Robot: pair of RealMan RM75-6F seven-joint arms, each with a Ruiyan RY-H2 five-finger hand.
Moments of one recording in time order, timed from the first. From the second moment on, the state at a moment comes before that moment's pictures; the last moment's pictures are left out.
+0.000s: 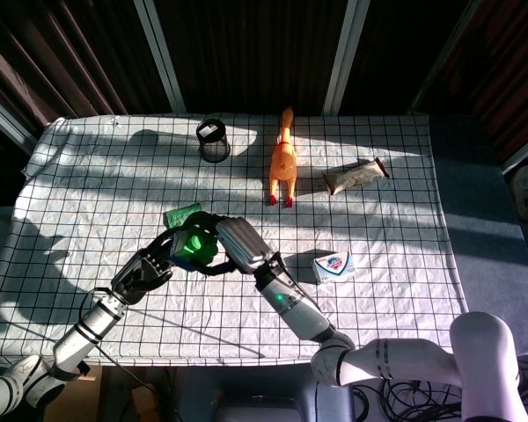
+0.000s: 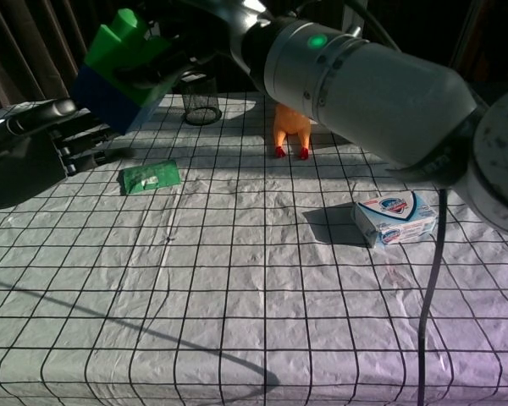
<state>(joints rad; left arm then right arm) -0.64 -1.47 0.06 -1.23 1.67 1.29 -1.90 1.00 -1.75 0.42 -1.60 -1.11 1.00 -0.02</state>
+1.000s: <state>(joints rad) -0.62 -1.48 0.03 -1.26 1.62 1.29 -1.90 1.04 -1.88 0.44 -1.51 -1.11 1.04 -0.03</state>
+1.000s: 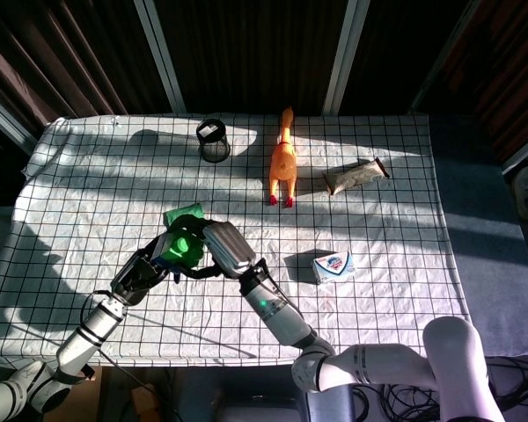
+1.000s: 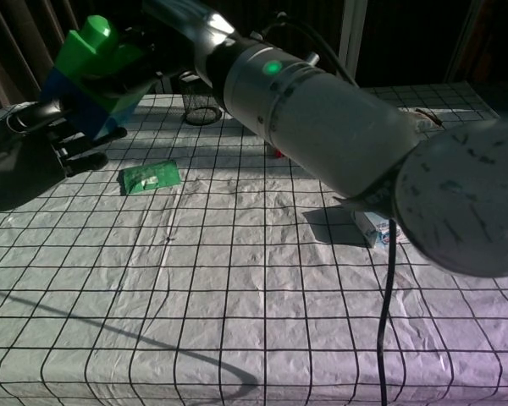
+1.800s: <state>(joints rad) -0.59 -1.47 -0.01 -1.30 1.57 1.27 -1.94 1.01 -1.85 0.47 -1.55 -1.11 1.06 0.00</state>
